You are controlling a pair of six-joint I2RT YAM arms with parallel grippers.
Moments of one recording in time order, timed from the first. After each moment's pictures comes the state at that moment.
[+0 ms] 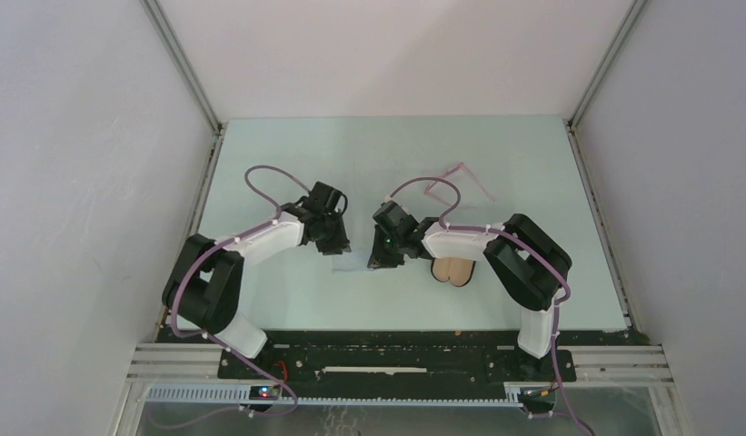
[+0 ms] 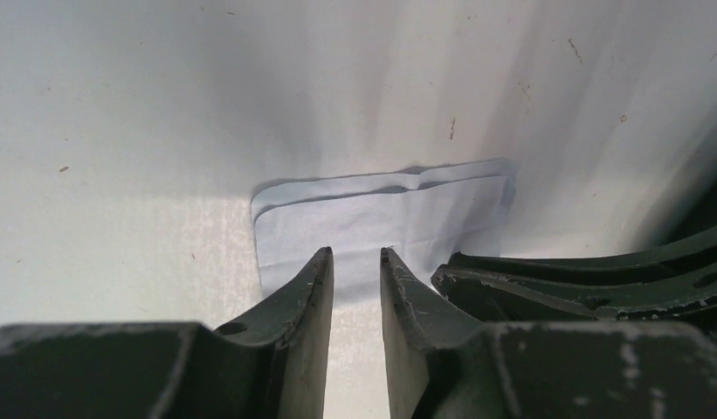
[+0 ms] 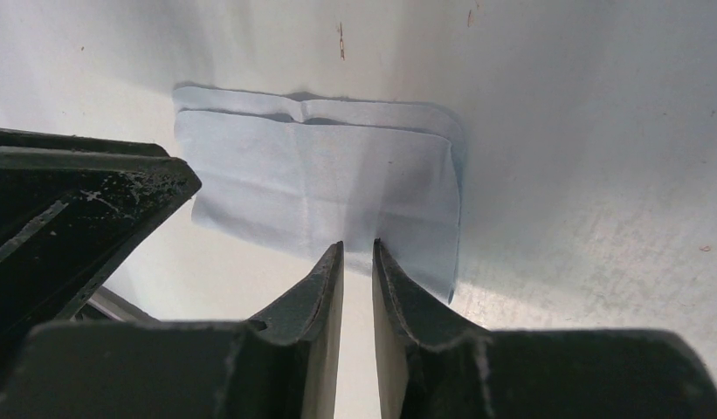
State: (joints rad) left arm -0.48 1.57 0.92 -0.45 0.03 -0.70; right arm 0.85 1.89 1.12 -0.19 -0.09 0.90
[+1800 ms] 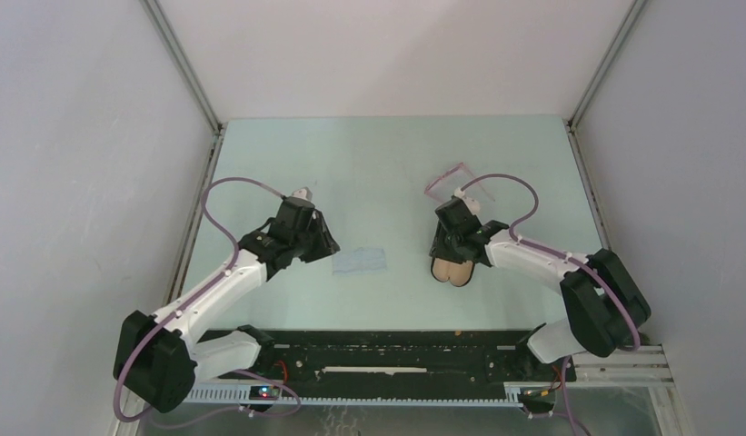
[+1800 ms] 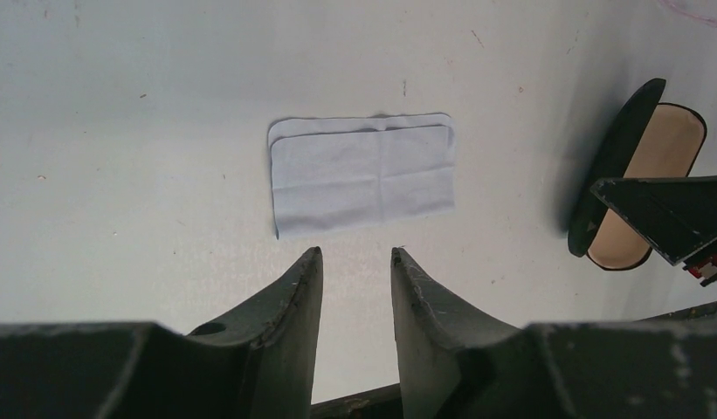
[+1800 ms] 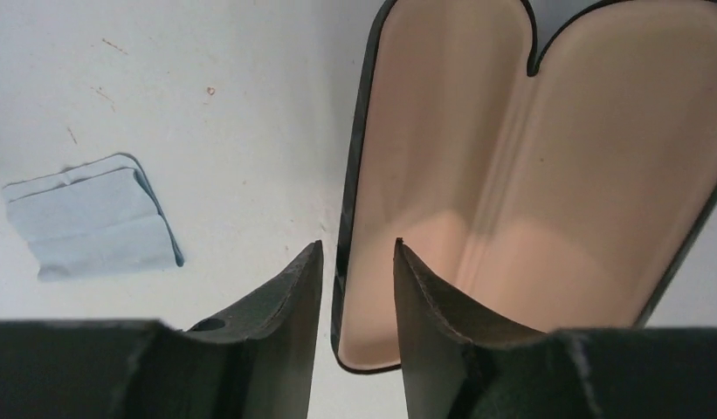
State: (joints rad) left arm -0.49 1.11 0.74 -0.48 -0.03 -0.73; right arm 0.61 1.45 0.81 -0.36 0.16 0.80
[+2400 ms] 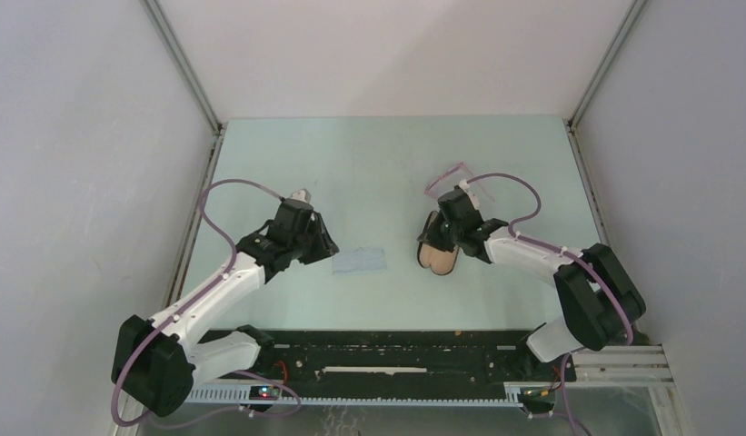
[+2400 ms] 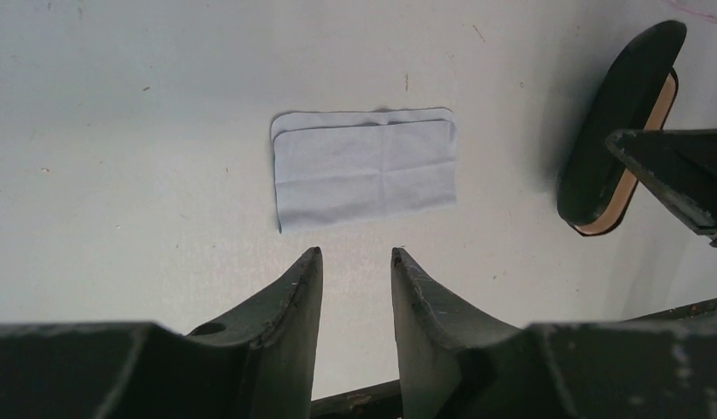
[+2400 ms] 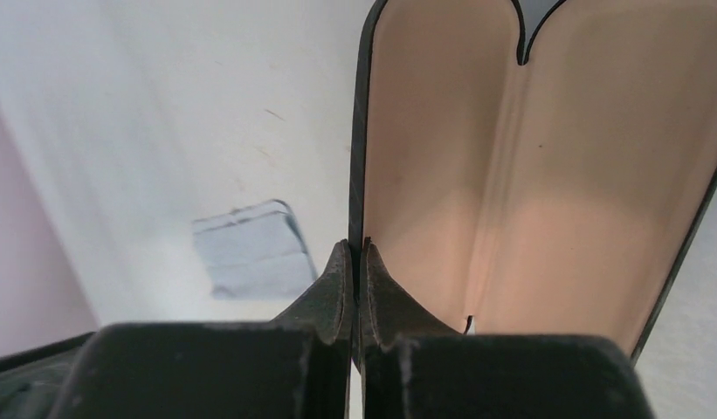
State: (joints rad) left arm -0.49 1.08 0.73 -0.49 -0.03 -0.73; right arm 0.57 1.49 0.81 -0.16 0.04 0.96
